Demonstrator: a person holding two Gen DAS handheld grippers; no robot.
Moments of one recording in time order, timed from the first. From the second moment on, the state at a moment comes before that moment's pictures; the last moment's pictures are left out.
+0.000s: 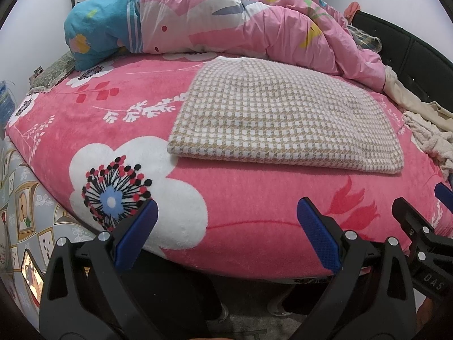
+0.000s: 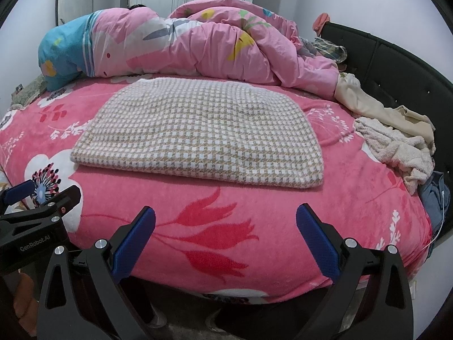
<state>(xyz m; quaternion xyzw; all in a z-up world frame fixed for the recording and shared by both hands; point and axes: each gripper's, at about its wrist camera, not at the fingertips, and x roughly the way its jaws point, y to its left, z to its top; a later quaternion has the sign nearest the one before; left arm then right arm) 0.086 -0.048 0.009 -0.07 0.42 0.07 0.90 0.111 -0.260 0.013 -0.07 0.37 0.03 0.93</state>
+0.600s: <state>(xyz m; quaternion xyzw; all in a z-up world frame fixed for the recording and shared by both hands) 0.087 -0.047 0.008 -0.07 0.42 0.07 0.90 0.111 -0.260 0.012 -0.07 0.37 0.03 0.92</state>
